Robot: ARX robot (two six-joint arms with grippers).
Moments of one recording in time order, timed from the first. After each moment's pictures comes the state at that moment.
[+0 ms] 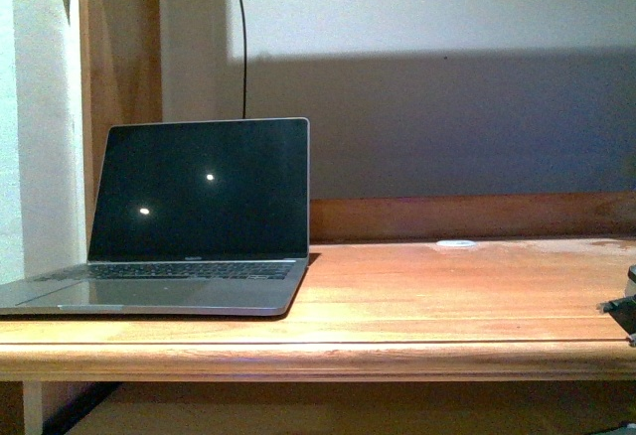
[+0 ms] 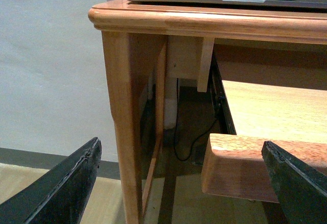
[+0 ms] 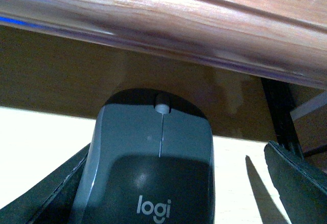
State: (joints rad) left arm -0.01 0.00 0.01 -0.01 0.00 -0.01; right arm 0.49 1.23 0.62 0.14 0.46 -0.04
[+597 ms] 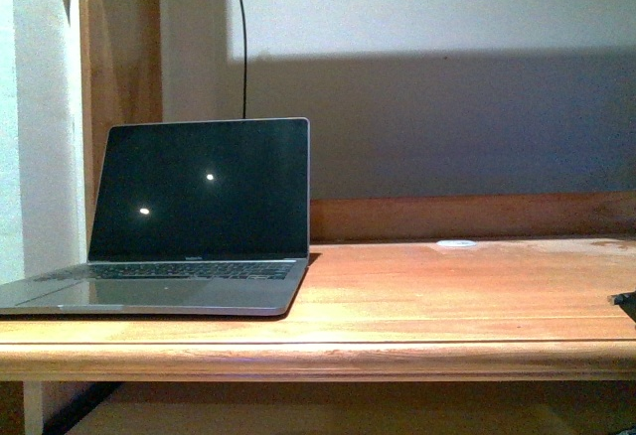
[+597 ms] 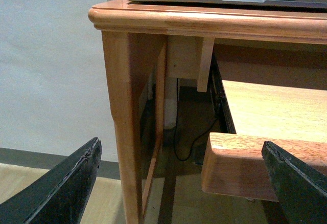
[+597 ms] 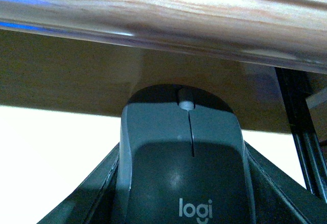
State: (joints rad) left arm -0.01 0.00 0.01 -0.01 0.00 -0.01; right arm 0.45 1.22 0.66 0.04 0.36 0.04
